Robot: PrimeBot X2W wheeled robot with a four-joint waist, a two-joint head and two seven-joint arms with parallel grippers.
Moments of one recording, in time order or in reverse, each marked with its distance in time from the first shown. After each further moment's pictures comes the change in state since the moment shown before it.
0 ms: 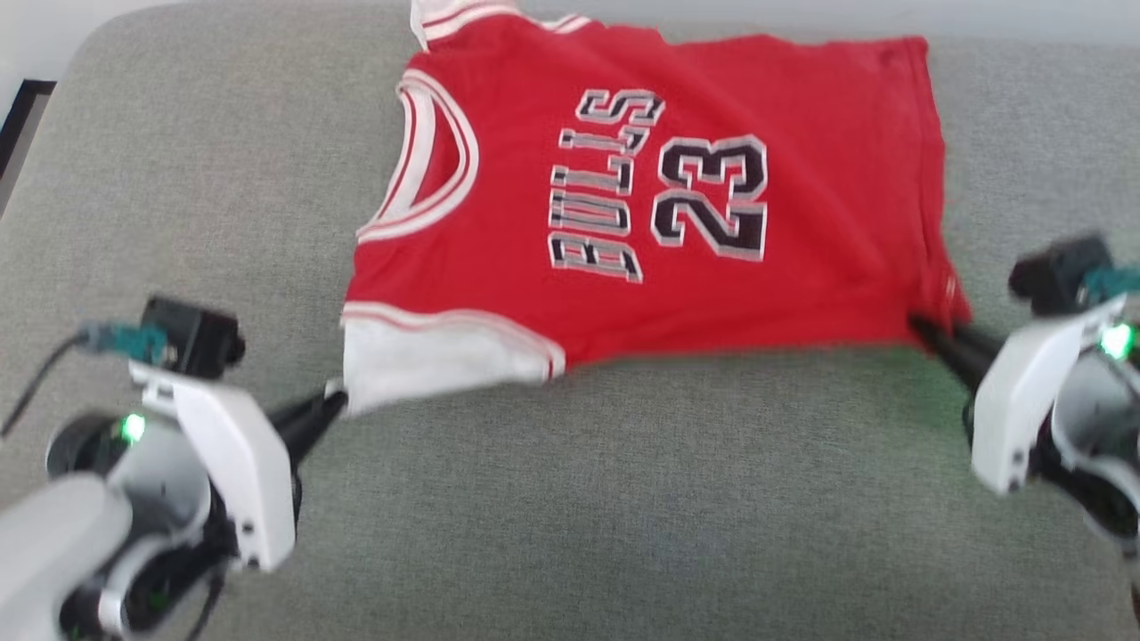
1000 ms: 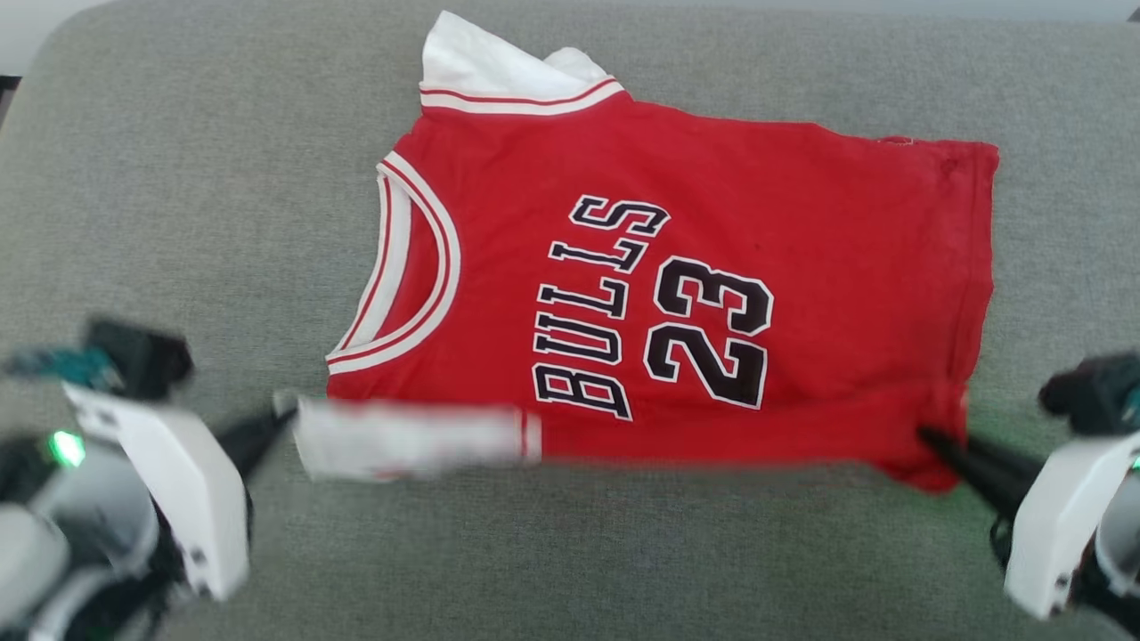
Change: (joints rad) left arm 0.085 0.153 0.020 -0.198 -0.025 0.132 0.013; right arm 0.370 -0.011 -0.179 -0.337 0.063 -0.001 0.133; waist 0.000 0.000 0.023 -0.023
